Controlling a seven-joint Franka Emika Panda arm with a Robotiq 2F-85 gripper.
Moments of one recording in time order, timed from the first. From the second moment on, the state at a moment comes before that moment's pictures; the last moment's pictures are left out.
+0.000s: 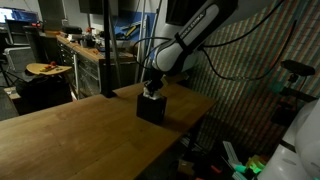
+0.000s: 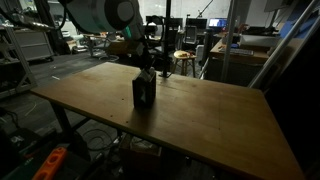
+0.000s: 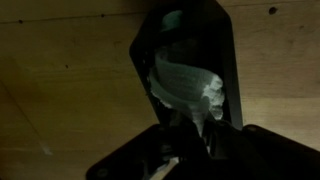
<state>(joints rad) -0.07 0.01 -0.06 -2.46 -0.19 2.78 0.06</state>
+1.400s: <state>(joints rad) -0.08 0.07 -0.09 -2.44 -0.08 2.74 -0.07</state>
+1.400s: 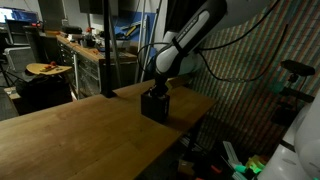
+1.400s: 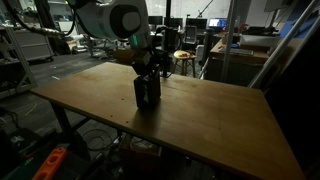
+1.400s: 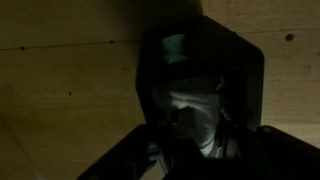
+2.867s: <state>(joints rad) -0.08 0.04 -0.08 -2.37 -0.12 2.65 -0.06</state>
